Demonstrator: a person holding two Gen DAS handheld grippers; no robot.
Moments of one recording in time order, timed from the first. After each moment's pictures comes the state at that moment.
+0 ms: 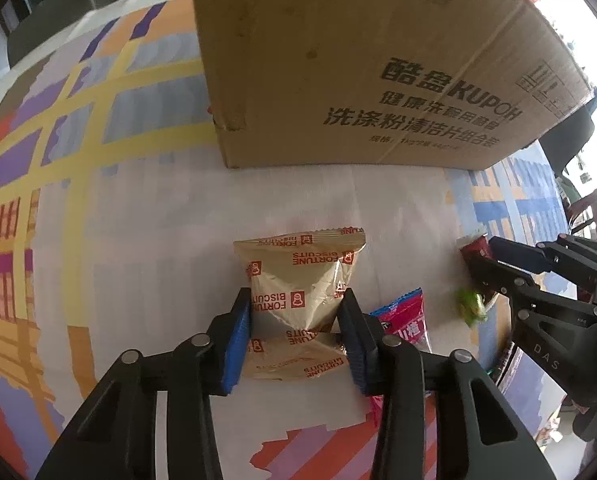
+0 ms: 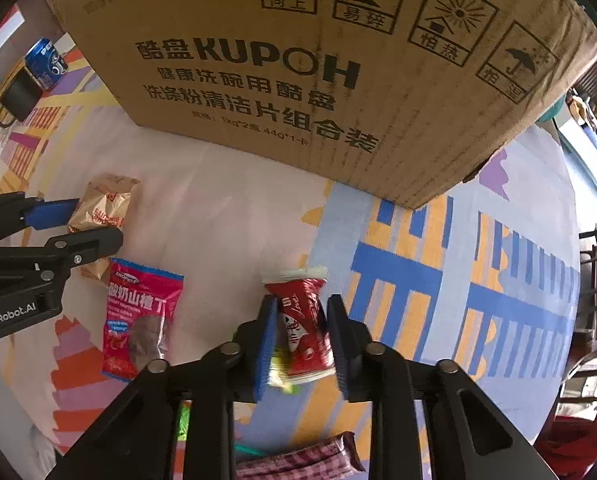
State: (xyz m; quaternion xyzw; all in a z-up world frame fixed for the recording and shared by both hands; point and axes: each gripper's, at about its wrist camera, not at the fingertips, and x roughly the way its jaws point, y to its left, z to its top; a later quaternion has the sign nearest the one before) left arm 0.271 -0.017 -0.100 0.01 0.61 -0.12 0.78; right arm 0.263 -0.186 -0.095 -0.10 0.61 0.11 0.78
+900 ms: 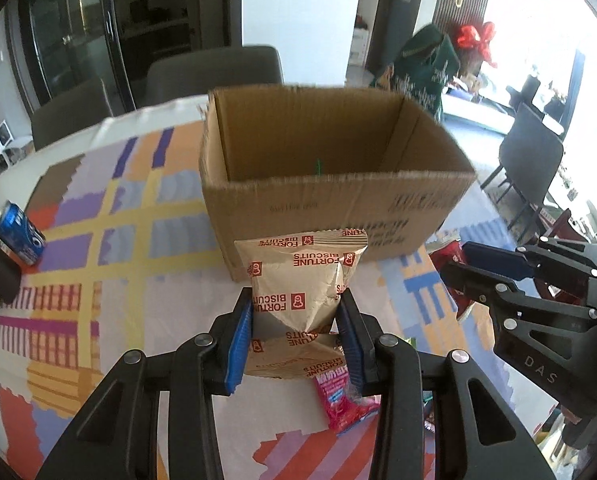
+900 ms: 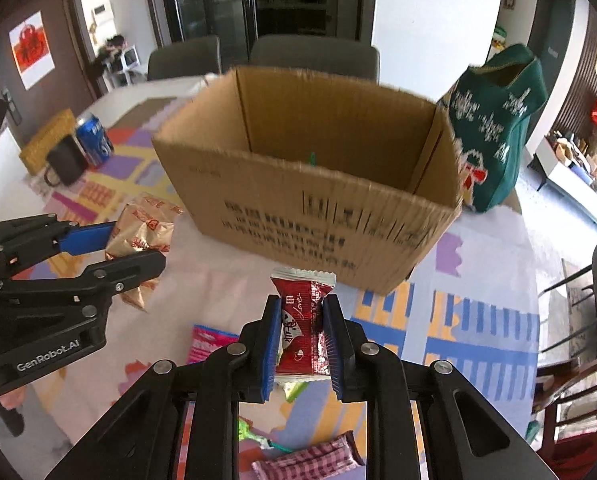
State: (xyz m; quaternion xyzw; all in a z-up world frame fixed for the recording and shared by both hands) left arm 0.236 -0.033 0.019 0.03 0.46 -0.13 0.88; right arm 0.239 -0.171 0.015 -0.07 0.47 0.13 0.87
